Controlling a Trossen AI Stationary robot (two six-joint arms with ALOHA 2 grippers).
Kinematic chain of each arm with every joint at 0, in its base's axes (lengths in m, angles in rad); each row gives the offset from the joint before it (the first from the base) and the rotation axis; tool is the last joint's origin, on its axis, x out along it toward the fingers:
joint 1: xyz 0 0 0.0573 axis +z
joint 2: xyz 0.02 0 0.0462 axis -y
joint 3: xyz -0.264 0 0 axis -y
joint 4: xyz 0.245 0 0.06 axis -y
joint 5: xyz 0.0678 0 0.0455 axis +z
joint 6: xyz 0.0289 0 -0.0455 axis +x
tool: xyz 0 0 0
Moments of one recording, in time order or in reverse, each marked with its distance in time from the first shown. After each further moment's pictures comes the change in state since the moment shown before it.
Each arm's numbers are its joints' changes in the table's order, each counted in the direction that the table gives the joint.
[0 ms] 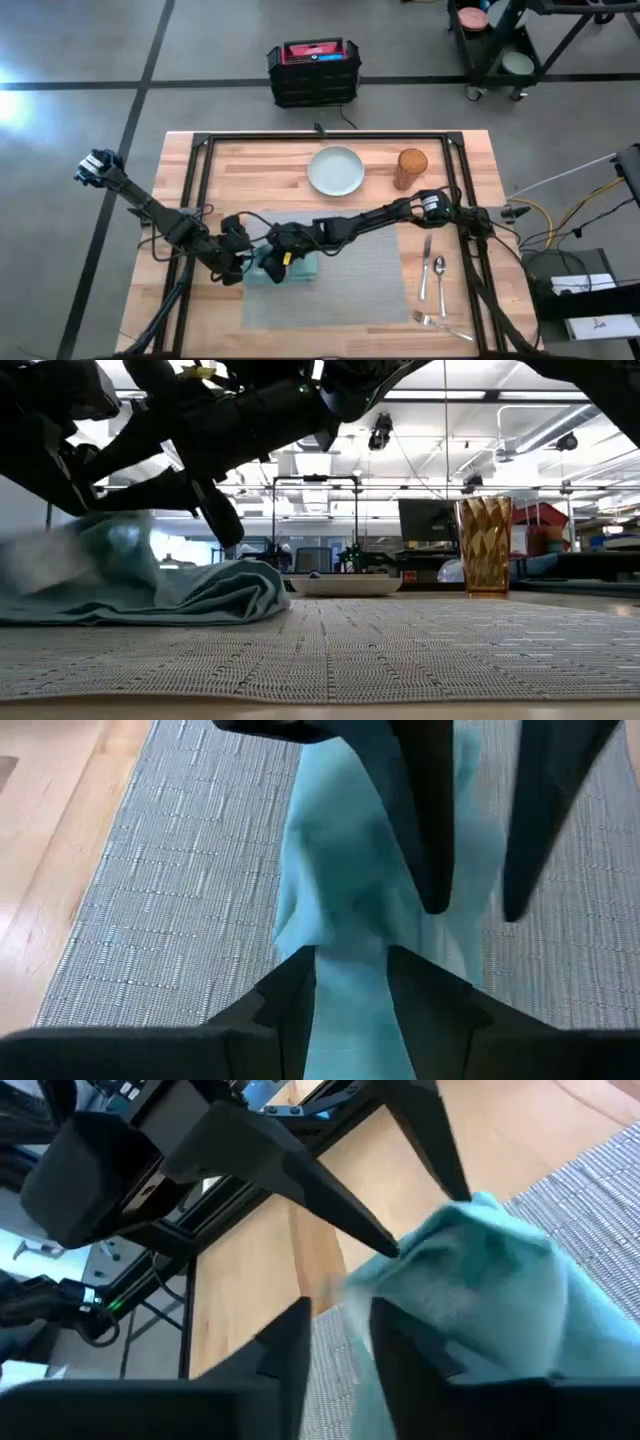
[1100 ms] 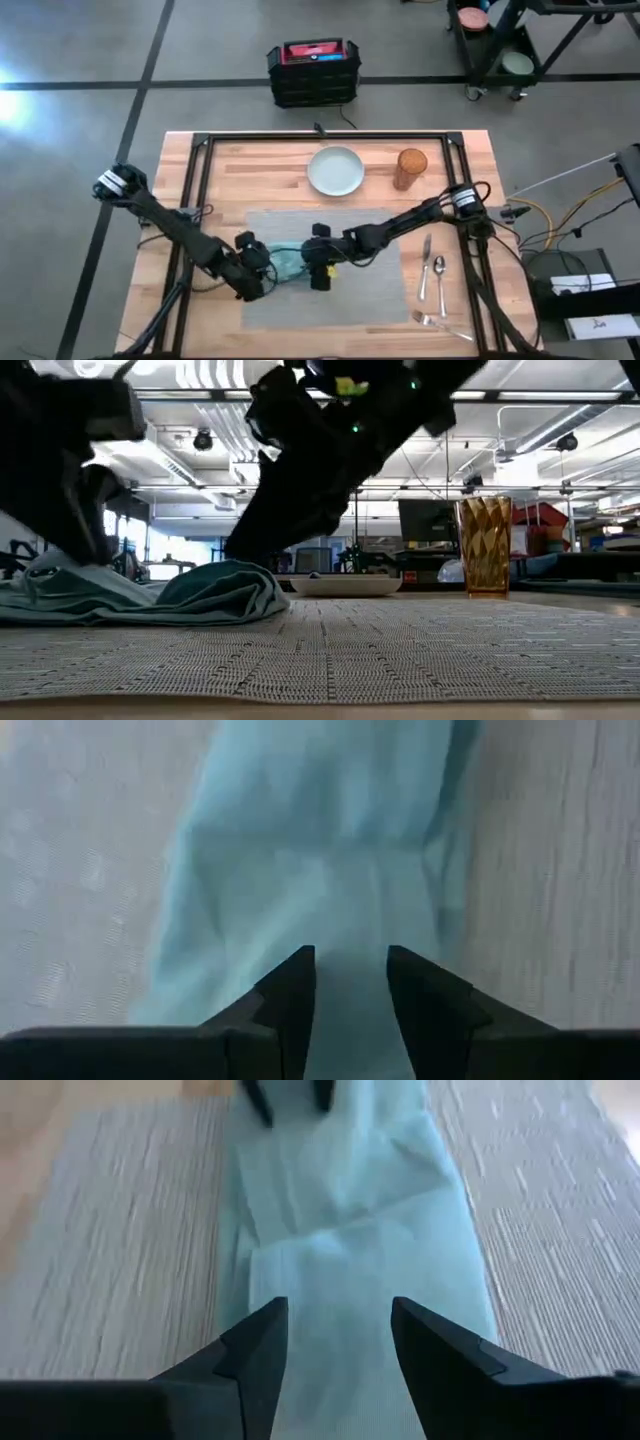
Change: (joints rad) left arm -0.018 -0.444 0.174 0.103 -0.065 -0.159; right arm 0.088 0.279 -0.483 -0.009 -0.259 -0.527
